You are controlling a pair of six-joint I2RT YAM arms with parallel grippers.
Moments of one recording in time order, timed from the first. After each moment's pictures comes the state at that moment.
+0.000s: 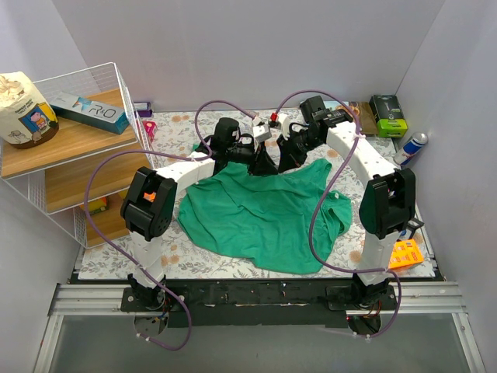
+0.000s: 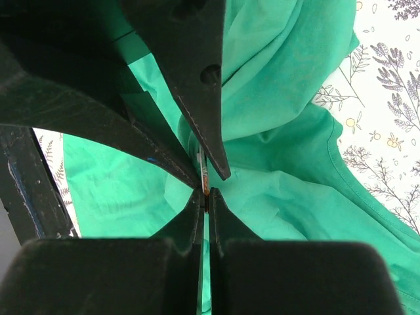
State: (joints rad) left arm -0.52 1.96 1.40 0.11 1.01 0.13; right arm 0.39 1.89 1.75 -1.01 -0.71 -0.53
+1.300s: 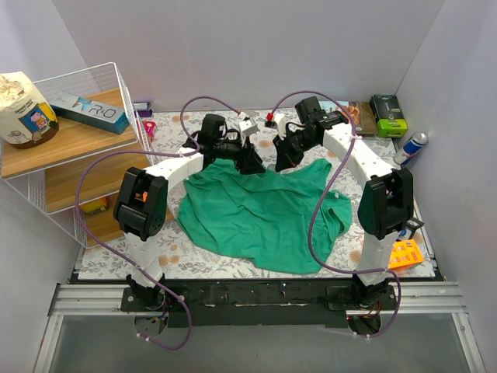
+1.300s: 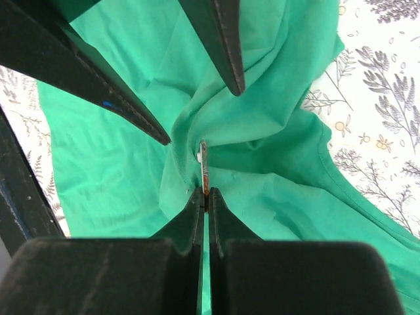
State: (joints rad) left arm -0.44 1.93 1.41 -0.04 0.99 0.17; right arm 0.41 1.89 1.73 -0.94 -0.66 -0.47
